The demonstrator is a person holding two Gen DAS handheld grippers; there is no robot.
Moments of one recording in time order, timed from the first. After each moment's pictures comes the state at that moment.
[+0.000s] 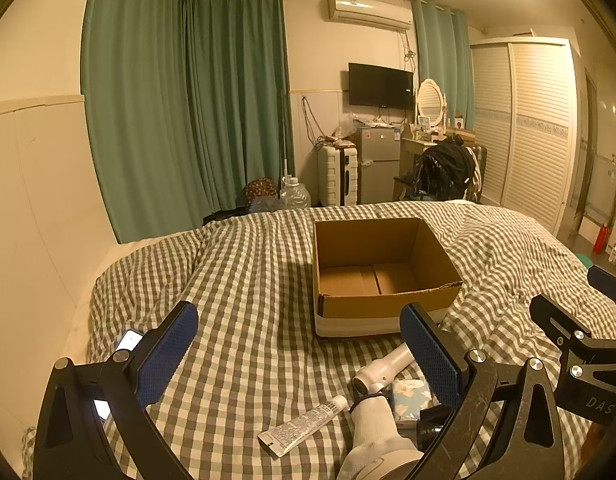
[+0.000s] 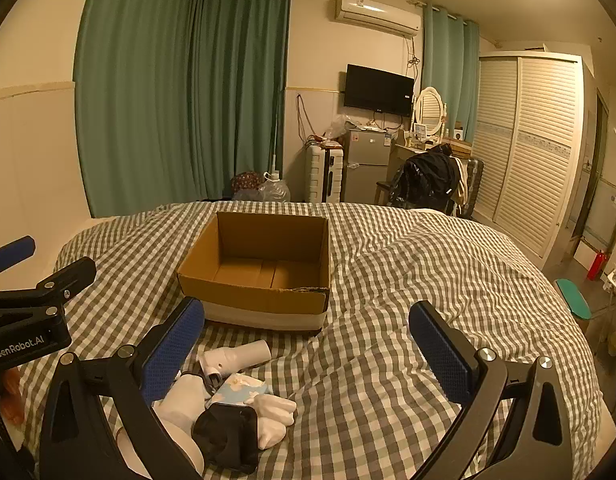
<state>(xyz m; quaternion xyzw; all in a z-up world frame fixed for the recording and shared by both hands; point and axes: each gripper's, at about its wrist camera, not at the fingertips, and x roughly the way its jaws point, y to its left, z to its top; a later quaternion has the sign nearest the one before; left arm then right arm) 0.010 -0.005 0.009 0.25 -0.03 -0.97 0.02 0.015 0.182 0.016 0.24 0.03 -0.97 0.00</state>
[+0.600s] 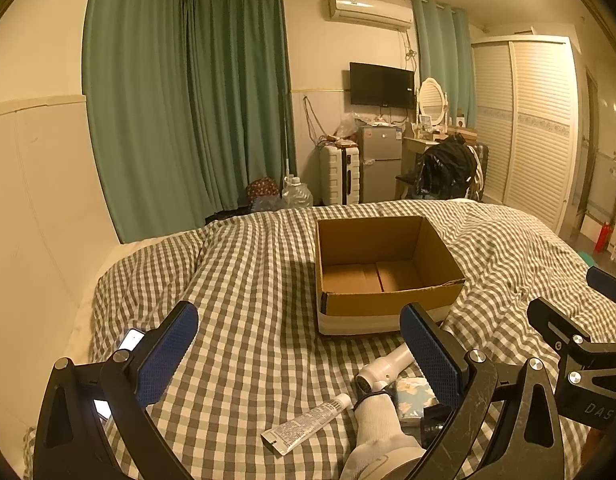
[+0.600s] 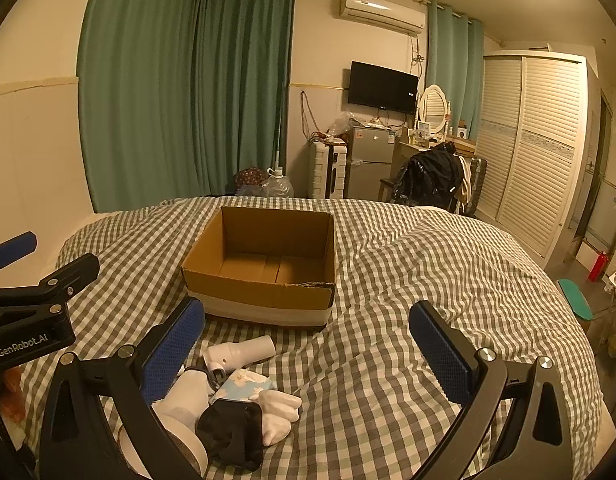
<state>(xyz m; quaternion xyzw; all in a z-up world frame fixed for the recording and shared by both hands) 0.013 -0.006 0.007 0.25 -0.03 -0.97 0.02 0.015 0.177 0.013 0.24 0.03 -0.97 0.01</state>
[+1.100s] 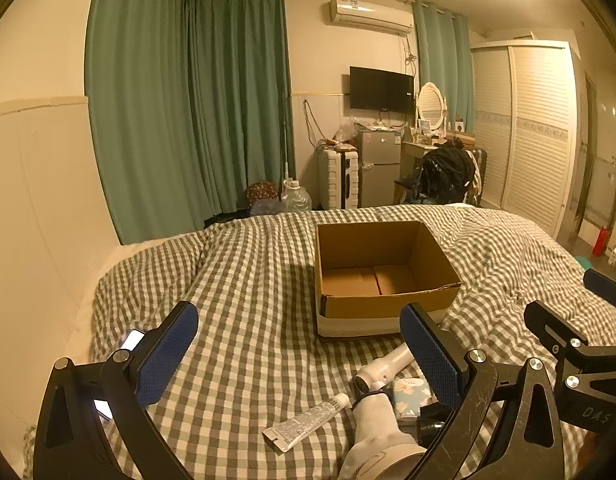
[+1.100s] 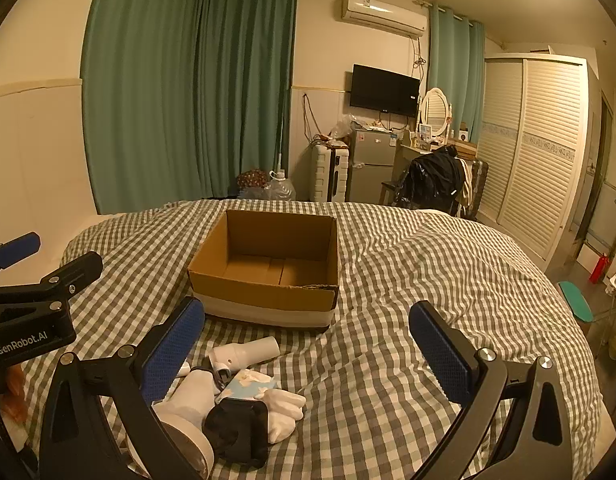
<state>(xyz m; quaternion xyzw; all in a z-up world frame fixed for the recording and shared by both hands) 0.019 -0.007 0.013 0.24 -0.03 -0.97 0.02 0.022 0.175 0.020 0.24 0.03 -0.97 0.02</state>
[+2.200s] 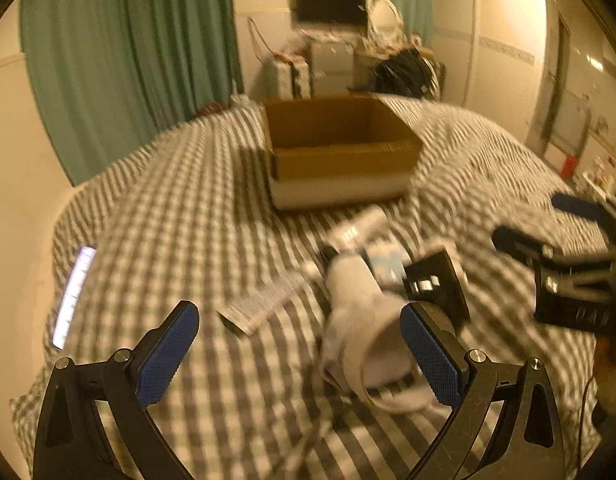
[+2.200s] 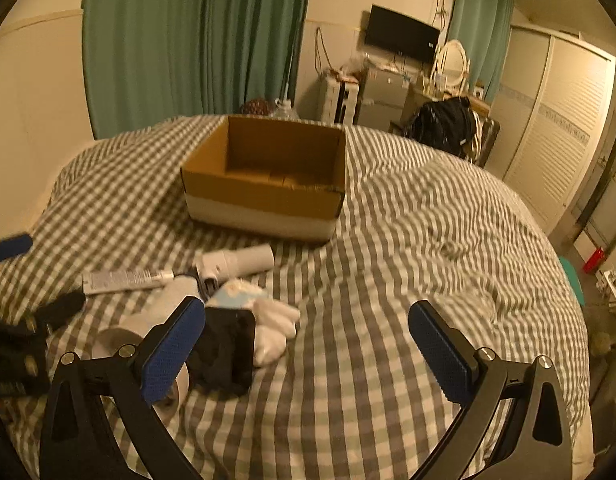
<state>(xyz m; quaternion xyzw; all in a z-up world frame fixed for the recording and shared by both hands) 0.041 0.006 -0.079 0.40 -0.07 -0.91 -0.08 0.019 0.175 -0.039 0.37 0.07 -0.93 0.02</state>
